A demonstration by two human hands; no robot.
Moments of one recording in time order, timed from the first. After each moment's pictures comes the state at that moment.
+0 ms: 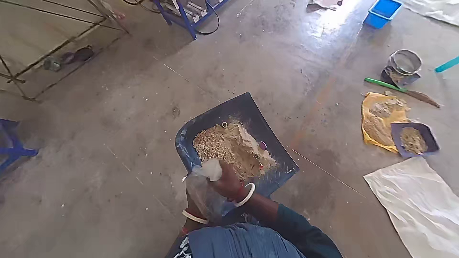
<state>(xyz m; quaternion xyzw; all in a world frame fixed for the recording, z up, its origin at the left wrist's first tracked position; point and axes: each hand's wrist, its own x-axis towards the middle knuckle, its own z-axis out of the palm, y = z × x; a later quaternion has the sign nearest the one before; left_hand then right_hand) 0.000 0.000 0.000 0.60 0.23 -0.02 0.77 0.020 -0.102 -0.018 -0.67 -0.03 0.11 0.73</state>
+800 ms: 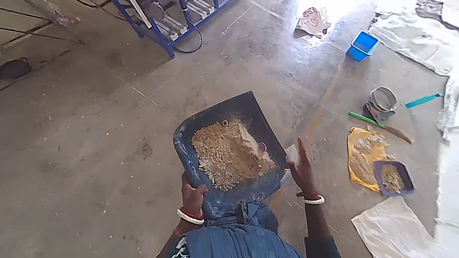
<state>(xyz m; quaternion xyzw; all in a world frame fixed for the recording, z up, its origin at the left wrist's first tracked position) 0.434 -0.114 -0.034 0.73 0.27 -0.04 0.63 0.409 -0.434 -0.066 -0.88 0.15 -0.10 0.44</state>
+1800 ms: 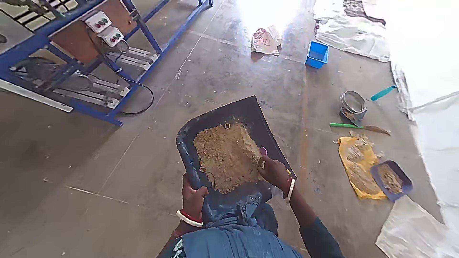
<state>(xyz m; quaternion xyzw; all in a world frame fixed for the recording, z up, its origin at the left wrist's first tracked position) 0.951 -0.335 -0.060 0.75 0.12 -0.15 0.64 0.882 -0.593 -0.070 -0.89 0.22 0.23 0.32</state>
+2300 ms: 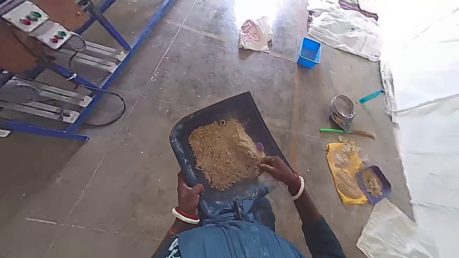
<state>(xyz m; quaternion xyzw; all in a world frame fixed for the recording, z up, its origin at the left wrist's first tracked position) 1.097 -0.507 -0.059 0.75 0.13 -0.18 0.62 0.991 -0.784 -0.077 -0.70 0.20 0.12 0.67</state>
